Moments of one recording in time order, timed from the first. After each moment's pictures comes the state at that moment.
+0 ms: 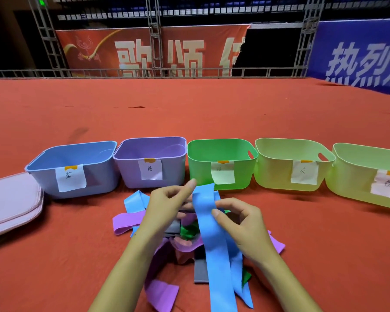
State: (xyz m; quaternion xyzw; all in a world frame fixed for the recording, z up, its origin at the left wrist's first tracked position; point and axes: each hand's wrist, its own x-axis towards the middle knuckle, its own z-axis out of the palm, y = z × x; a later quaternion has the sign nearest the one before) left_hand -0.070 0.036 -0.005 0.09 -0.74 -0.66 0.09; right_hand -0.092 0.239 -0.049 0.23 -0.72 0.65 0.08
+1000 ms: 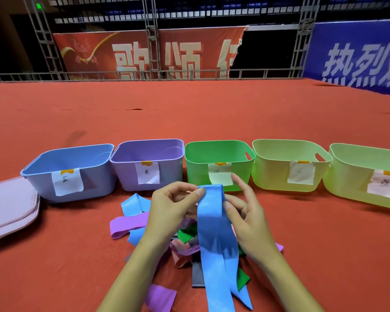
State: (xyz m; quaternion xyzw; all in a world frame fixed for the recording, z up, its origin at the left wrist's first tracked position) left_hand -0.055 0.062 0.007 0.01 -0.66 -0.74 0.15; right_hand -0.088 0.247 -0.038 0.22 -0.70 0.68 0.07
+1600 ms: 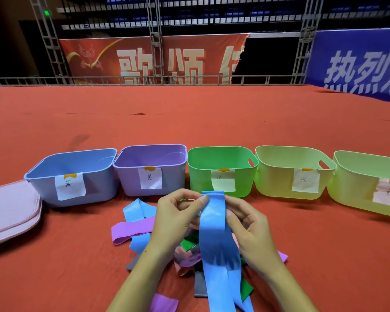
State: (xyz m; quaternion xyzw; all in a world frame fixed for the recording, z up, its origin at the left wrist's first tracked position) left_hand -0.059 0.066 0.002 0.03 -0.66 -0.74 0.15; right_hand -0.083 0.241 -0.032 0.24 -0.65 0.71 0.07
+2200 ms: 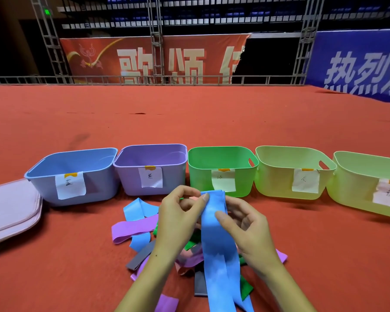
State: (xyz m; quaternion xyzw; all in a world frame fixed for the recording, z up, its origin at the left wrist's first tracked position) left_hand -0.063 0.067 -0.009 0.02 -0.74 -0.64 0.24; right_hand -0.077 0.238 -0.029 0.21 -0.63 0.74 0.06
